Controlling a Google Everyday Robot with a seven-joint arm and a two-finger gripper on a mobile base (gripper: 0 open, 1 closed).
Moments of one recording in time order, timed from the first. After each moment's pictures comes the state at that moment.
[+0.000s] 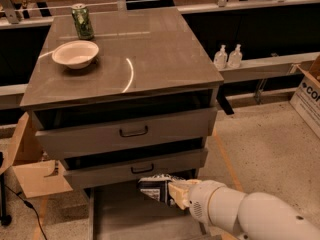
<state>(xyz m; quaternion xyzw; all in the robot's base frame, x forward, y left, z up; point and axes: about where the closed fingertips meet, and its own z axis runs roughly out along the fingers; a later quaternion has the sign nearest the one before) 0.401 -0.044 0.676 -0.18 0.87 0.25 0.37</state>
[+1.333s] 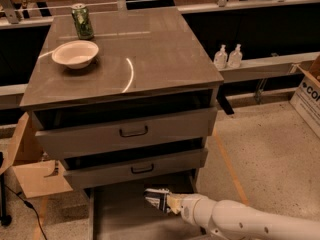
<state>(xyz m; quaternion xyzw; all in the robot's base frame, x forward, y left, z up) 0.457 -0.049 0.470 -0.11 0.89 0.28 0.33</state>
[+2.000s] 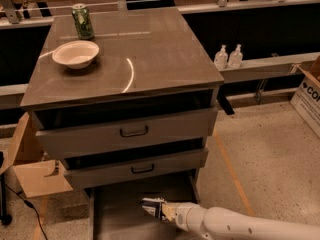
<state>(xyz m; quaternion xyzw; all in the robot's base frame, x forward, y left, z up) 0.460 -0.033 0.384 -0.11 0.89 0.30 0.31</state>
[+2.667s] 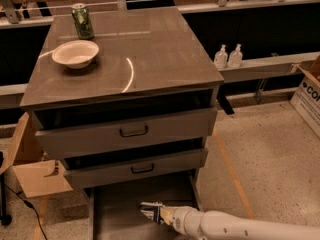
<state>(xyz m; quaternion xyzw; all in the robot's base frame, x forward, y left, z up) 0.453 -0.025 0.361 -0.10 0.90 0.30 0.31</state>
